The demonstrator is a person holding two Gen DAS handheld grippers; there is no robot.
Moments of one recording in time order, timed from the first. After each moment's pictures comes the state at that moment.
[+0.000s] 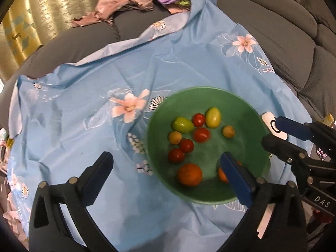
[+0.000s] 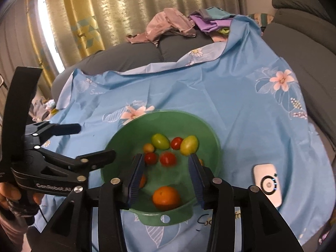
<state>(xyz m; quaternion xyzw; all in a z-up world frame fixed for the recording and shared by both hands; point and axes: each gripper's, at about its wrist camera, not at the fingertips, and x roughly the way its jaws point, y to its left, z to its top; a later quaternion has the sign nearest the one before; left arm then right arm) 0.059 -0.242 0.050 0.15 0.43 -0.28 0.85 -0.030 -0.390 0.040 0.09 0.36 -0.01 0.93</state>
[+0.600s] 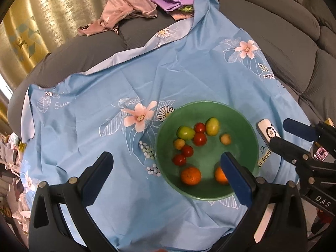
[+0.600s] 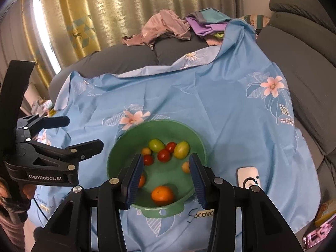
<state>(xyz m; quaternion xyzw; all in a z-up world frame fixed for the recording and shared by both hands) 0.055 -0.248 0.095 0.17 0.43 -0.26 0.85 -0.033 -0.397 0.081 0.09 0.38 -0.02 0.92</state>
